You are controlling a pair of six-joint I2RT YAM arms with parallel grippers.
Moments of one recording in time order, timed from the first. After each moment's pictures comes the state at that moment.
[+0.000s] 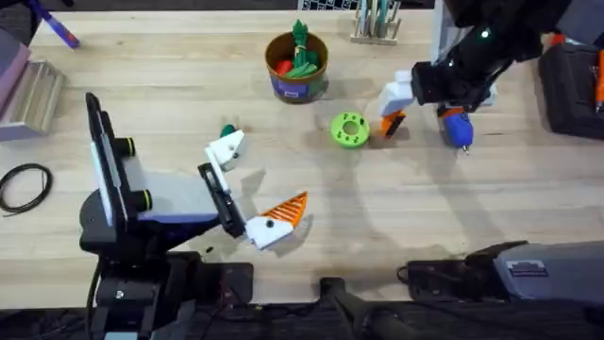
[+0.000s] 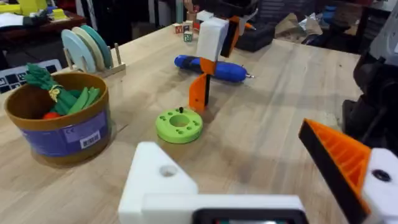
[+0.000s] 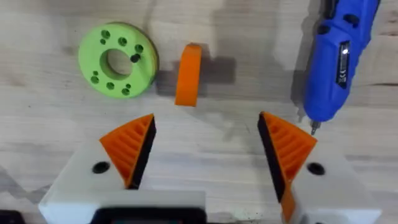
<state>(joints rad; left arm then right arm) 0.00 0.01 0.01 -0.11 1.08 0.04 0.26 1.54 1.30 -1.16 0.03 0.23</state>
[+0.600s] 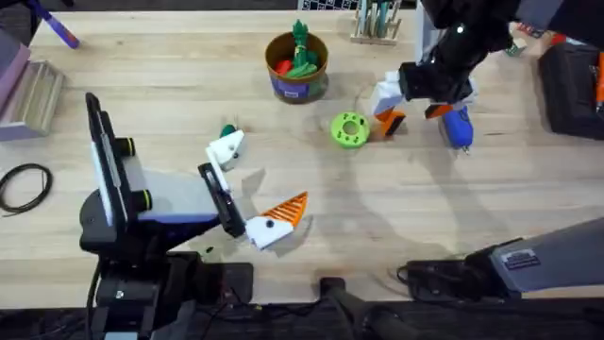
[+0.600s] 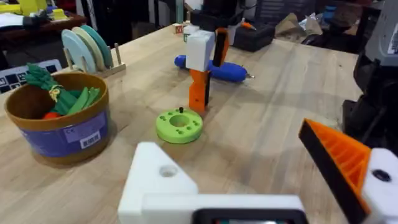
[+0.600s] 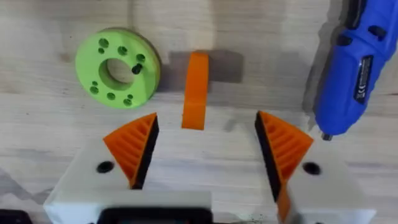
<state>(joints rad) 0.00 0.01 0.01 -0.11 1.08 0.04 0.26 1.68 1.37 -1.17 0.01 0.23</state>
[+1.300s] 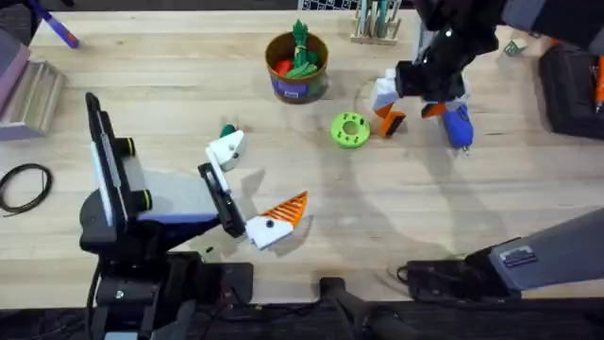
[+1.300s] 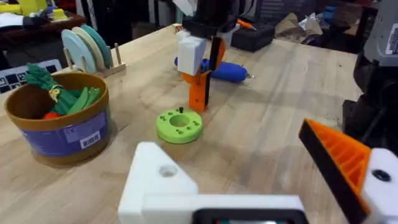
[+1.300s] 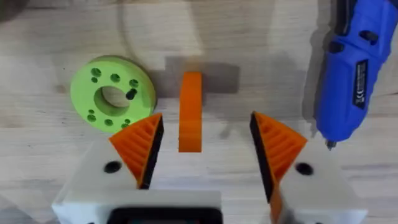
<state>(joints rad) 0.00 0.01 0.01 -0.11 1.08 0.04 0.26 1.72 1.37 -1.12 0.05 0.33</state>
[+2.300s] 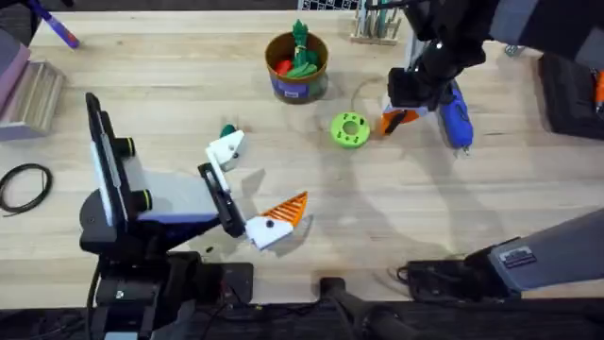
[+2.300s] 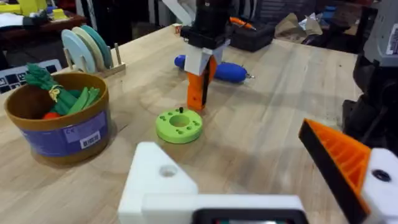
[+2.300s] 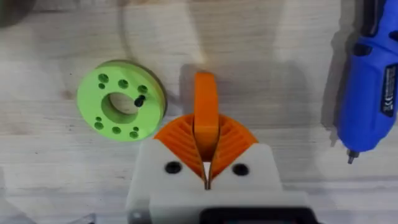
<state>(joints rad) 0.00 0.01 0.01 -0.11 1.08 0.04 0.28 1.72 1.31 -1.04 0.03 0.34</state>
